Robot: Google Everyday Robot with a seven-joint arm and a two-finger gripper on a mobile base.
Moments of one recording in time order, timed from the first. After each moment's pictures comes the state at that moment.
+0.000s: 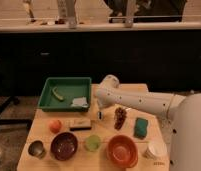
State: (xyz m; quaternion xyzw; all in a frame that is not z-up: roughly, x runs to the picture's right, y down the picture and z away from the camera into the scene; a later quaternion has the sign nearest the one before) arm 0.024 0.119 0.875 -0.22 0.11 0.53 0.81
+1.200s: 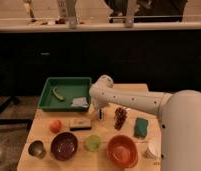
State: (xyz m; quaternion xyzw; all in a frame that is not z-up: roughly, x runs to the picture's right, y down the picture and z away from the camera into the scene) arm 0.005 0.126 0.890 -0.23 0.12 0.54 0.80
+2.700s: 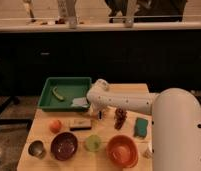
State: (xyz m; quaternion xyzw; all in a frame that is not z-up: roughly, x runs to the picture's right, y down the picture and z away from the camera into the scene) arm 0.005 0.144 0.920 -0.21 0.16 0.59 0.76
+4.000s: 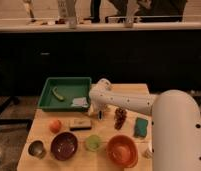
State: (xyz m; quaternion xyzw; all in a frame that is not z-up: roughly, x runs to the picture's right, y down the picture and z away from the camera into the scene) arm 0.005 0.149 0.929 -0.23 0.16 0.60 0.75
